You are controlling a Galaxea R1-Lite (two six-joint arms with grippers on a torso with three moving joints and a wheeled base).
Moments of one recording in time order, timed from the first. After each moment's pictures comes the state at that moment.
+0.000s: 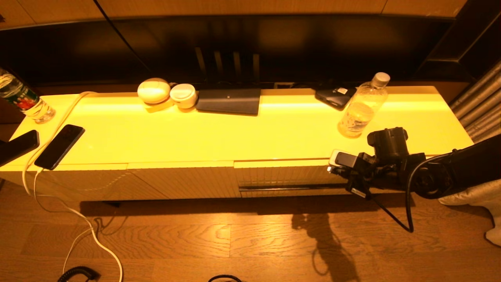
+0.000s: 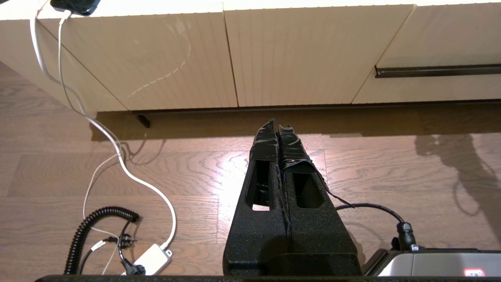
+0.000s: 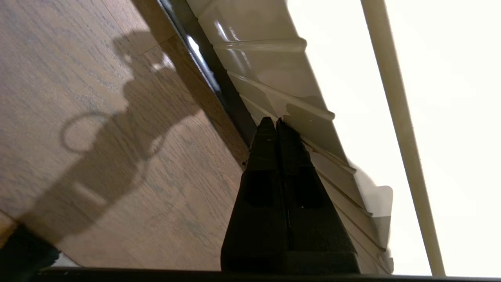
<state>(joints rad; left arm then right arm) 0.00 0.00 0.00 0.00 0.00 0.01 0.20 2.01 -1.12 -0.32 -0.03 -0.93</state>
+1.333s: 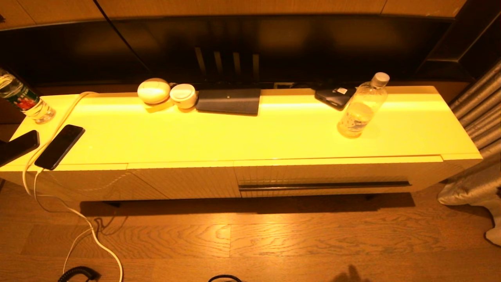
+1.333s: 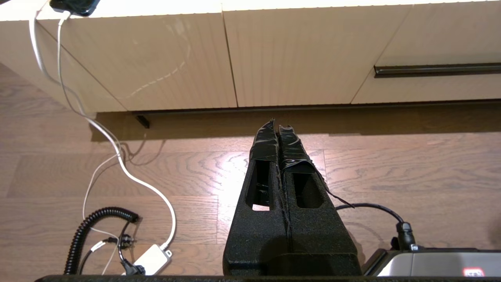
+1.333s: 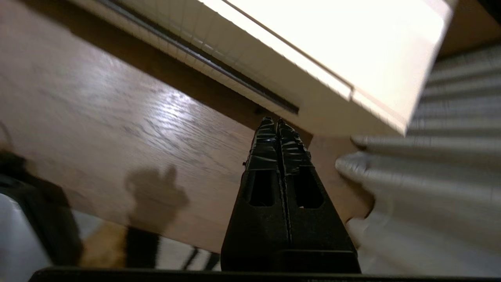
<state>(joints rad) 0.00 0.00 0.00 0.00 0.00 0.01 0.05 0.81 -0.65 0.09 -0.03 -0.46</state>
